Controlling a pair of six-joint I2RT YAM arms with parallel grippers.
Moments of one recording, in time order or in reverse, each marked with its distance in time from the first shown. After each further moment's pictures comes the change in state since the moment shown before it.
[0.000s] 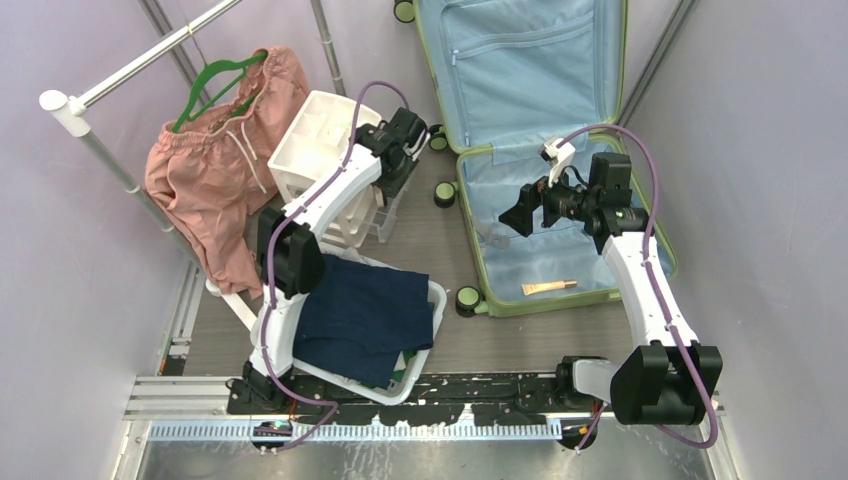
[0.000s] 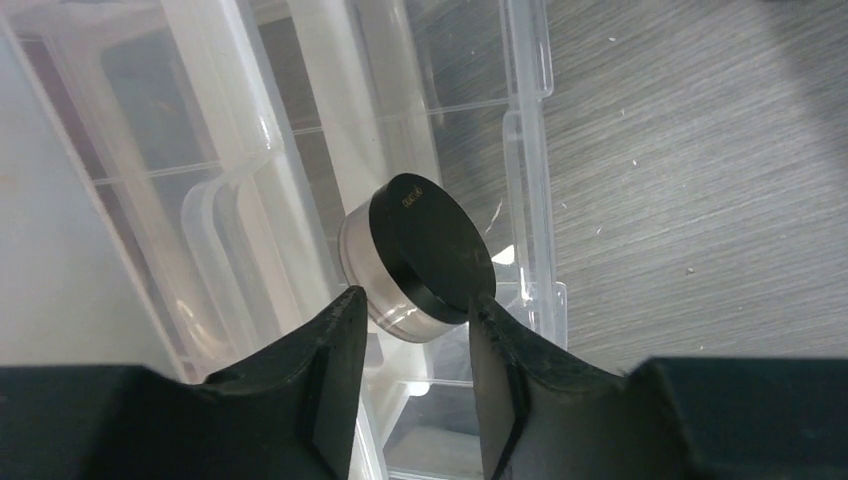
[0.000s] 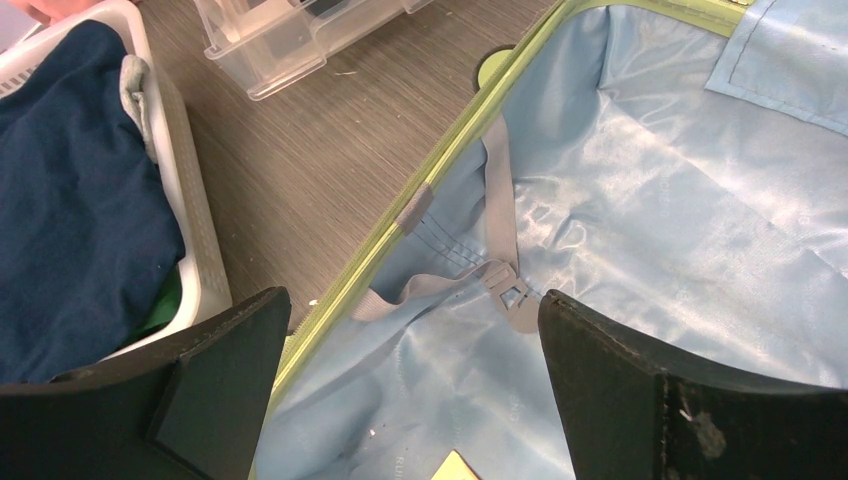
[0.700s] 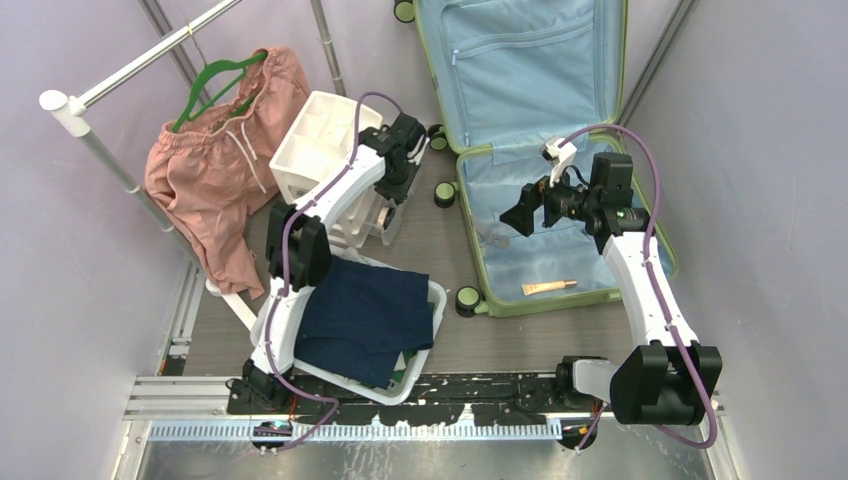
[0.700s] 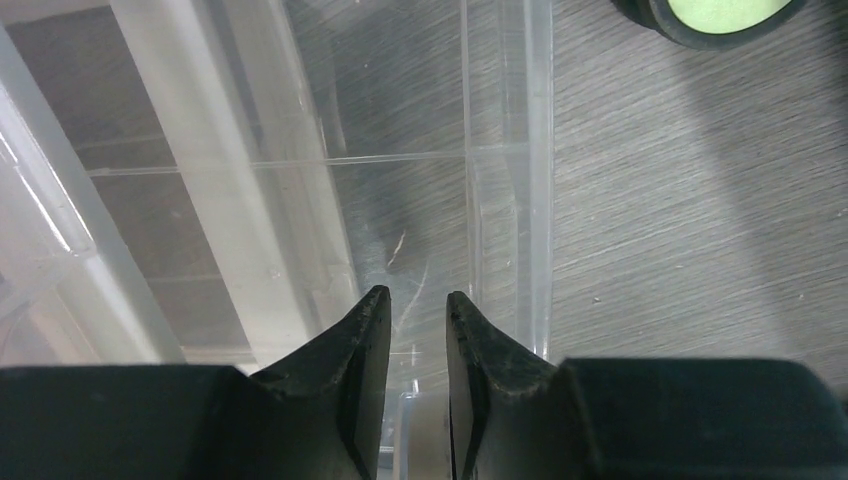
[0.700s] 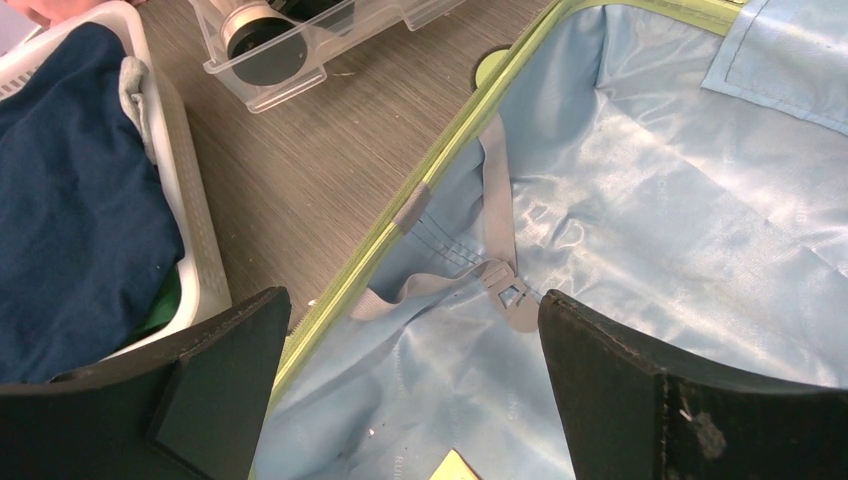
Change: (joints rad) left arm 0.021 0.094 0.027 0.024 0.177 -0.133; right arm -0.007 0.000 0.000 0.000 -0.006 0.000
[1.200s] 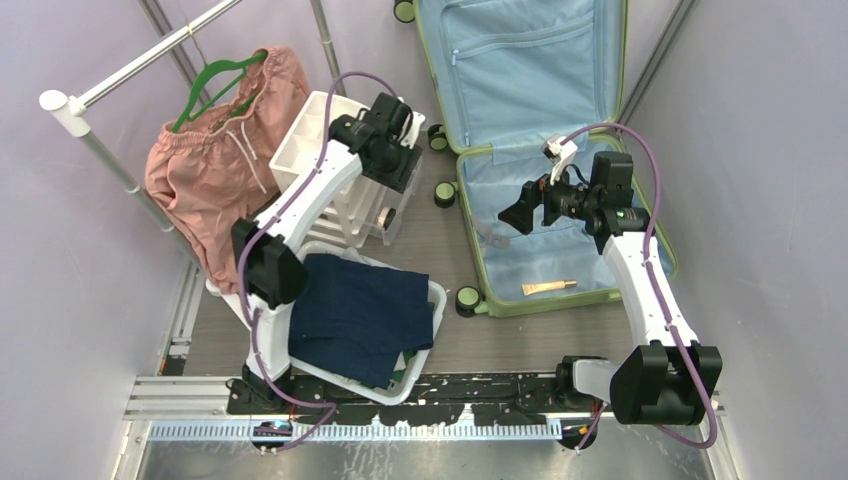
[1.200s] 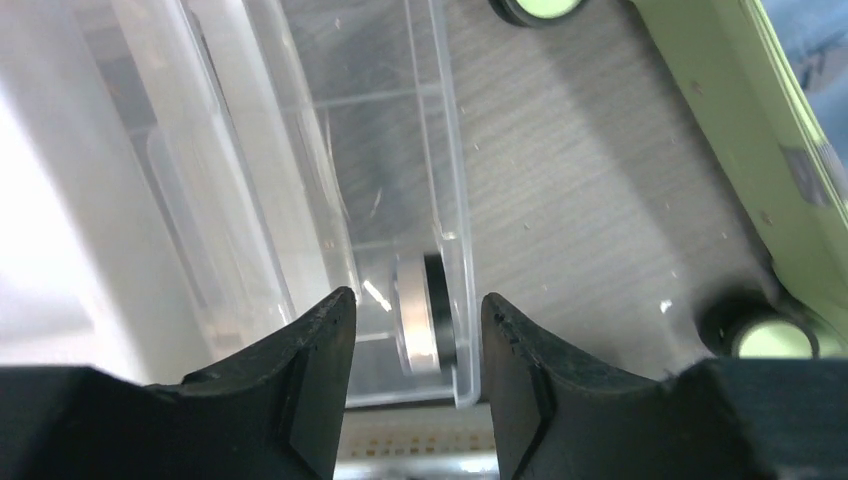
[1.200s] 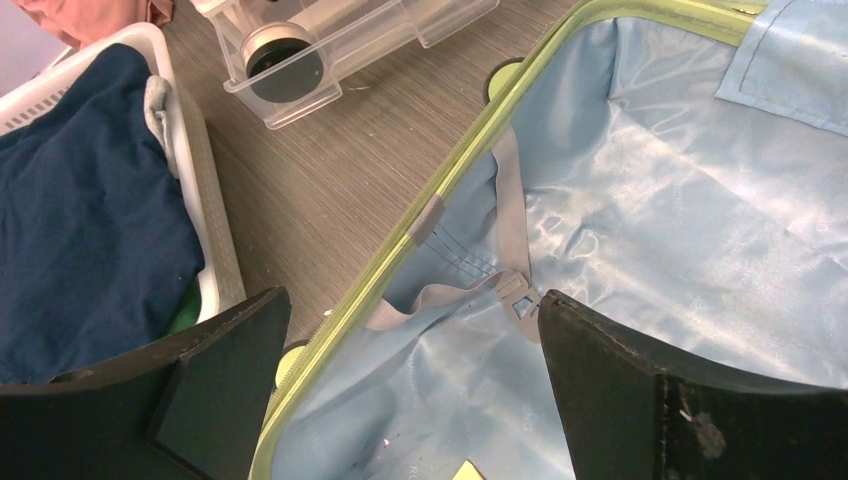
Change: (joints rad) left arm -0.006 -0.203 -0.014 -0.032 0.072 0.030; right arm 0.000 0.000 0.000 0.022 -0.022 0.042
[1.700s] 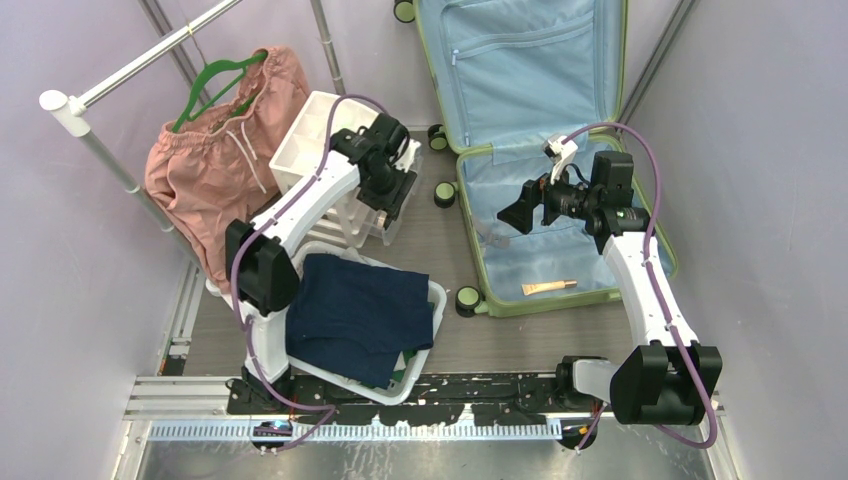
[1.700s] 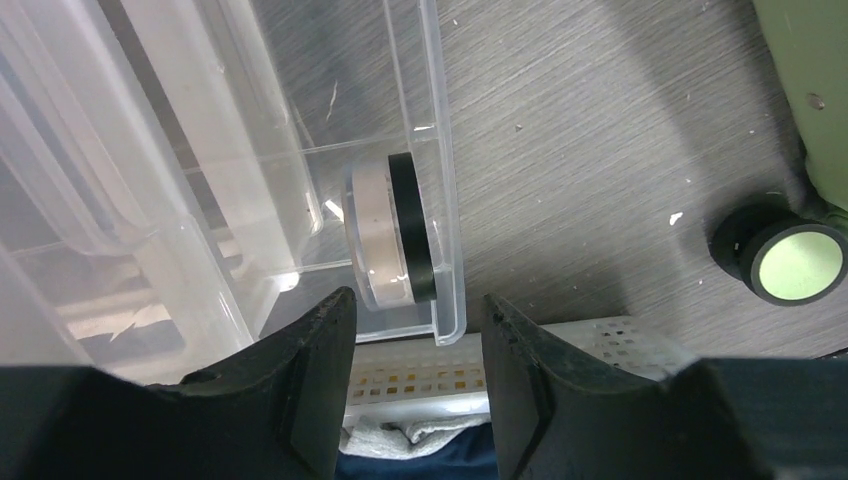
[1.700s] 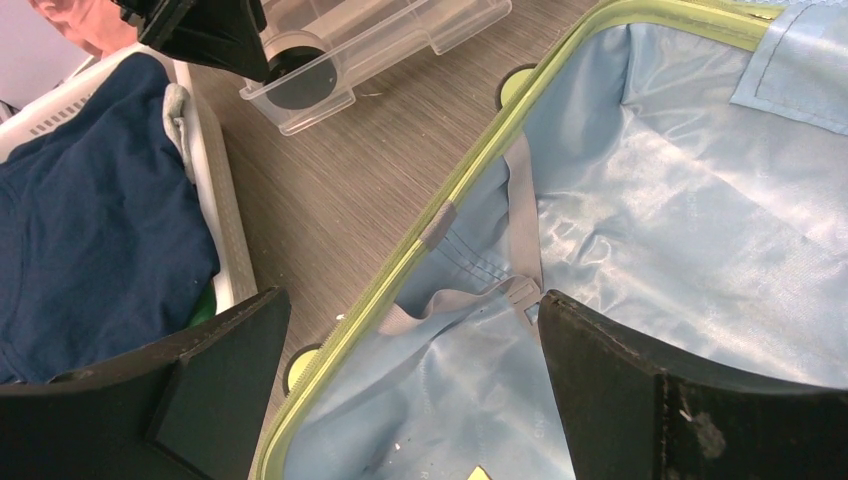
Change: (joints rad) left arm -0.001 -0.121 -0.240 -0.029 0.072 -0.019; right arm 0.000 0.000 0.000 0.012 -0.023 0.029
